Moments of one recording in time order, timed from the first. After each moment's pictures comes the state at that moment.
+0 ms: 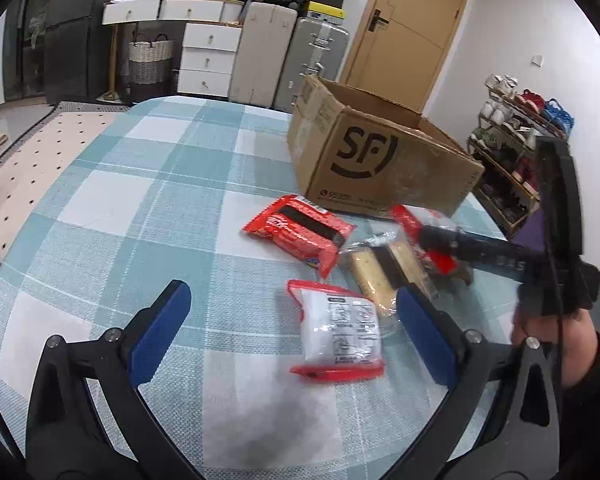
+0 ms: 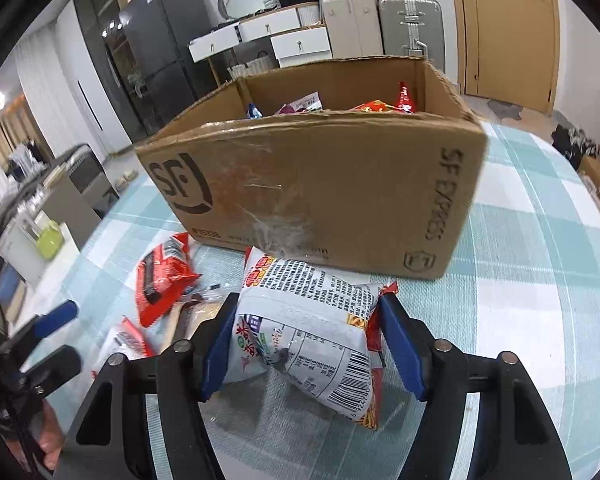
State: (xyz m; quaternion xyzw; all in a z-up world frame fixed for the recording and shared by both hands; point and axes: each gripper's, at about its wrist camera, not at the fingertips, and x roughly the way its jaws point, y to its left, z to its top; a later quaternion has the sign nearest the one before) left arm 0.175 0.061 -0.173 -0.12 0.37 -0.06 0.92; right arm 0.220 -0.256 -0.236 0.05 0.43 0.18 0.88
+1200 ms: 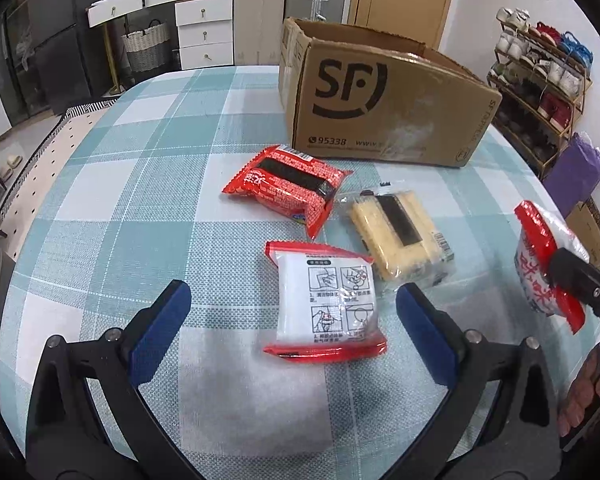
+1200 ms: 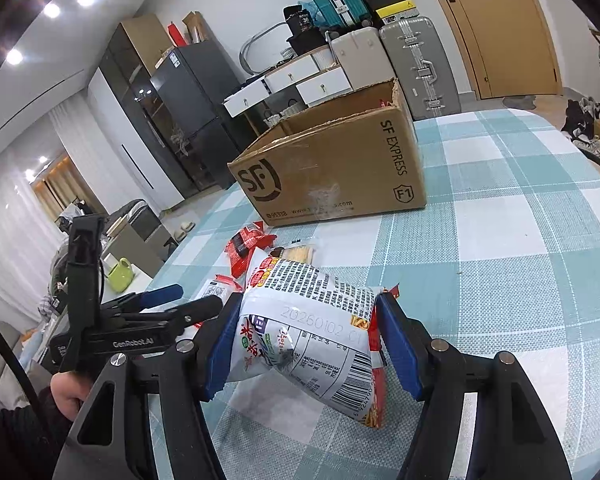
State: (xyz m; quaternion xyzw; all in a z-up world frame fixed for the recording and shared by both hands) left arm 0.192 0.021 -0.188 -0.02 0.45 -0.04 0.89; right arm 0.095 -0.317 -0.231 0.16 0.35 0.25 0.89
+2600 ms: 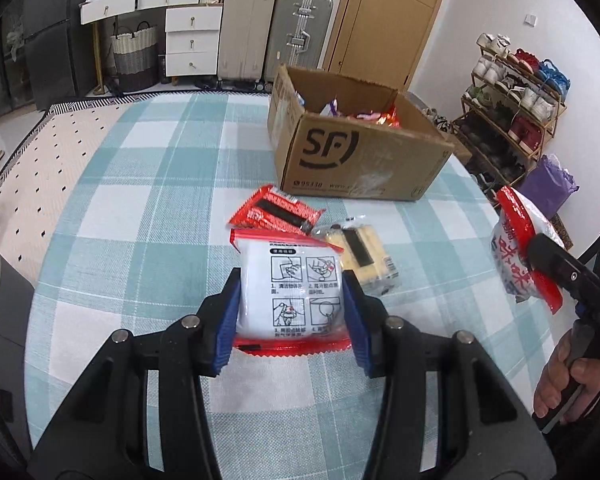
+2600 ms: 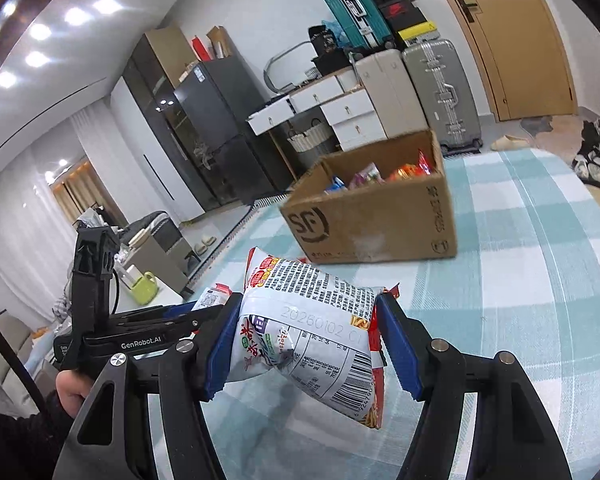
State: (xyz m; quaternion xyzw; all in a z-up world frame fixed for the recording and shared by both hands) left arm 0.164 0.052 -0.116 -0.07 0.42 -0.09 0.90; right arm 0.081 -0.300 -0.170 0.16 0.31 0.29 0.89
